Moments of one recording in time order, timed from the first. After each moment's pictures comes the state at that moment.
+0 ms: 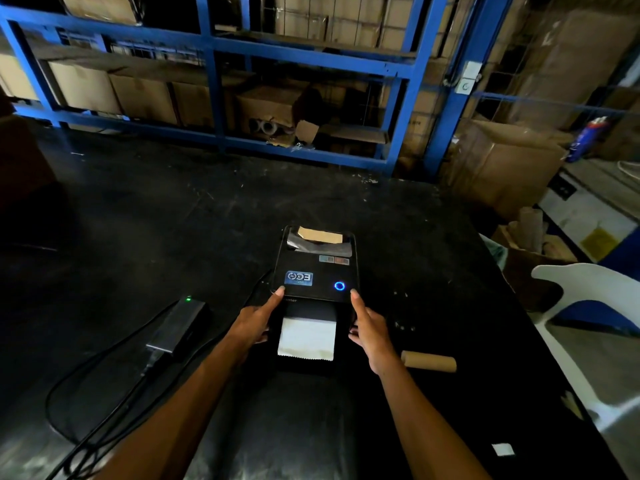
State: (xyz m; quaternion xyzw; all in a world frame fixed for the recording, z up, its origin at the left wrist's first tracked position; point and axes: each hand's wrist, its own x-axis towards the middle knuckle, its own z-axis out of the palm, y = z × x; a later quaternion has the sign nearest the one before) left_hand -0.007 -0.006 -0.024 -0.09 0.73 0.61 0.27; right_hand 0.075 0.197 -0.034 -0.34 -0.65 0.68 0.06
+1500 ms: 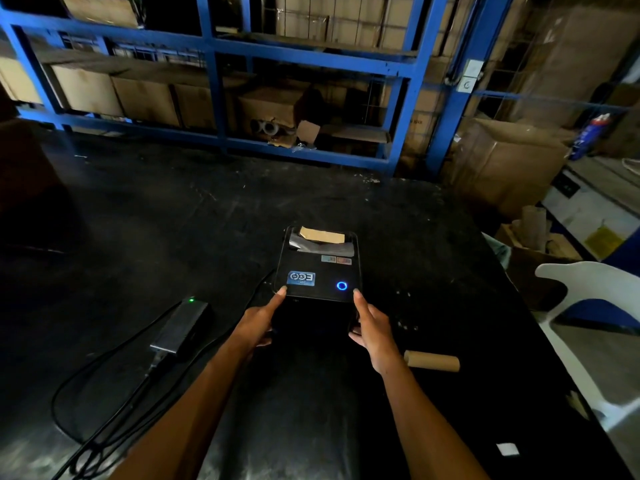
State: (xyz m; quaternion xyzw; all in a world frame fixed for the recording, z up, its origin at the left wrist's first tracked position) left_hand -0.008 -0.006 -0.023 -0.09 0.73 0.61 0.30; right_hand 0.076 0.196 -0.026 -0.35 -0.60 0.72 0.05
